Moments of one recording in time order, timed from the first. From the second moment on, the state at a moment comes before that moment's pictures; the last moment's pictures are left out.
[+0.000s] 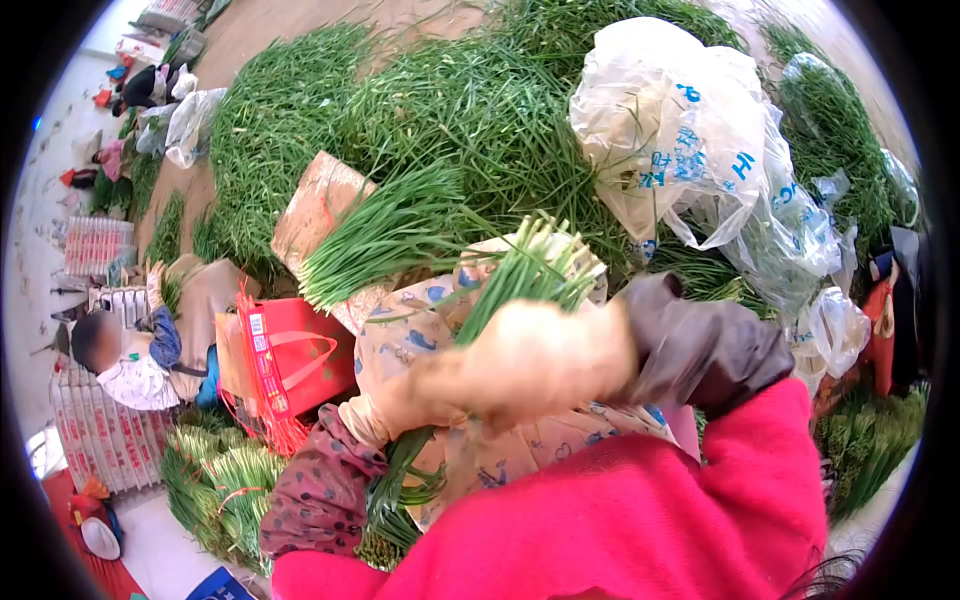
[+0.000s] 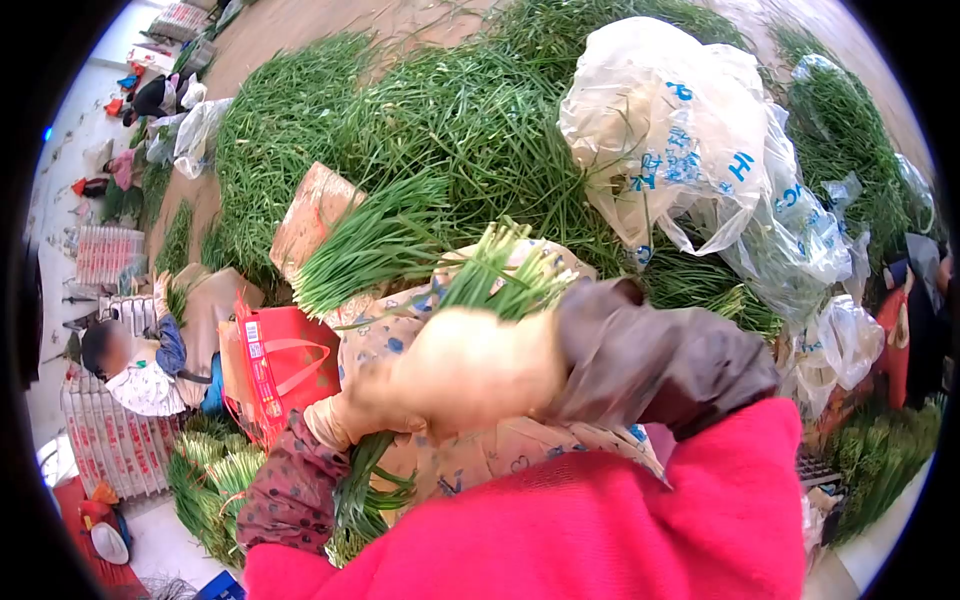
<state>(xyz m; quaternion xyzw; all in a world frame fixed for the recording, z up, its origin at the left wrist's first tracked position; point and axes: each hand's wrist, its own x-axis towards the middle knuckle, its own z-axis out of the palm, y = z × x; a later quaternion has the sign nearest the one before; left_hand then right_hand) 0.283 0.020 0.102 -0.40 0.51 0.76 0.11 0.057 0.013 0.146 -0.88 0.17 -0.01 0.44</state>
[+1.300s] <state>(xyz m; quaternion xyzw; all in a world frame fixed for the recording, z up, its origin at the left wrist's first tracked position) 0.350 0.120 0.064 -0.49 0.21 0.84 -0.12 -0.117 -0.133 0.050 -0.67 0.73 -0.06 0.09</state>
